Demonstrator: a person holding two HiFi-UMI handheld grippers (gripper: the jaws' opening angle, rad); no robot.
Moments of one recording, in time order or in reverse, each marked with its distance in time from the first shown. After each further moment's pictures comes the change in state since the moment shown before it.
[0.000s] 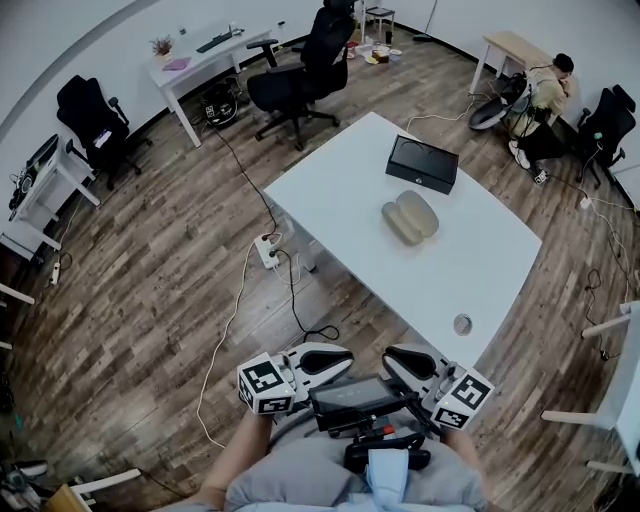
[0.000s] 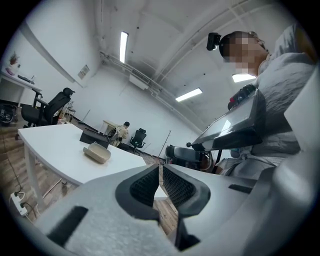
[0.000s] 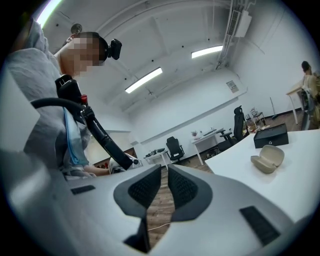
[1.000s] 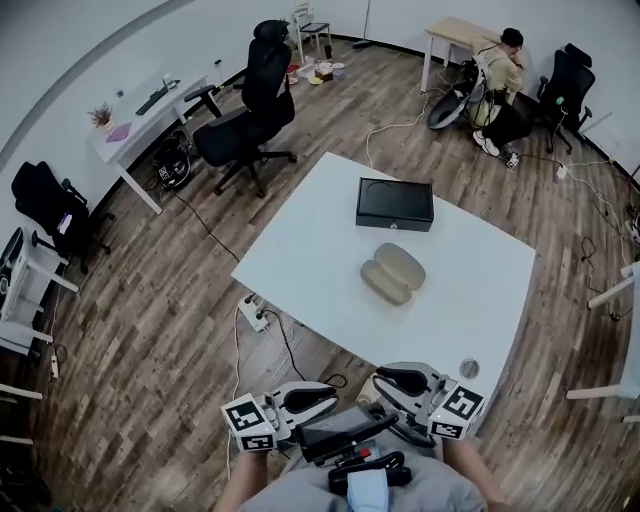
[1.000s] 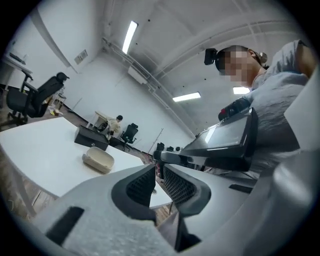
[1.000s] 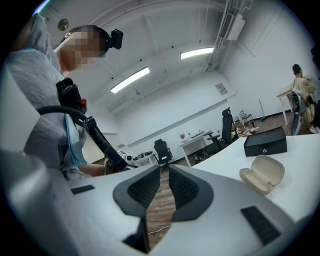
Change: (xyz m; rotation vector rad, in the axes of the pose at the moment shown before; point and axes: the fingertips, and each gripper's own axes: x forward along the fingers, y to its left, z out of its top) left arm 0.010 0.124 0.063 -0.073 0.046 -0.141; right arm 0.077 -0.125 0.033 0.028 -0.018 -0.113
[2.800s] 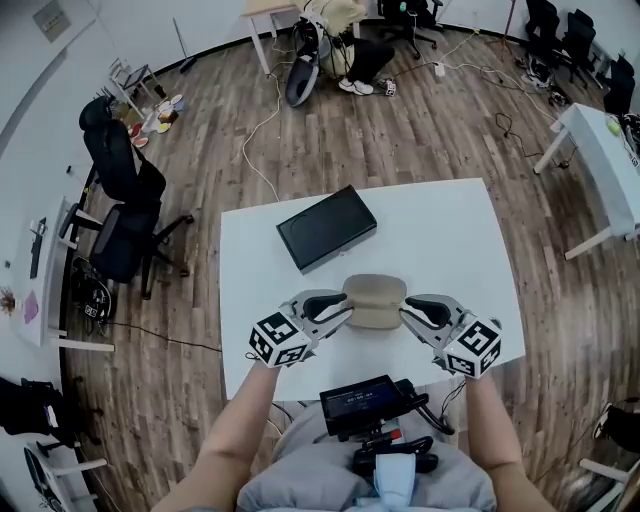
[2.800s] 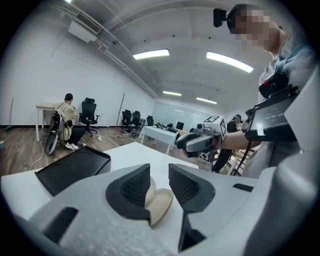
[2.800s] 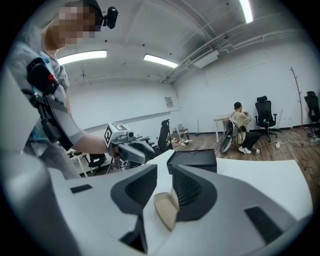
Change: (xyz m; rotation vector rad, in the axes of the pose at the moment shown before) left arm 0.202 0.248 0.088 0.374 0.520 -0.475; right arm -0.008 -0.233 0.041 0.002 -0.023 -0.749
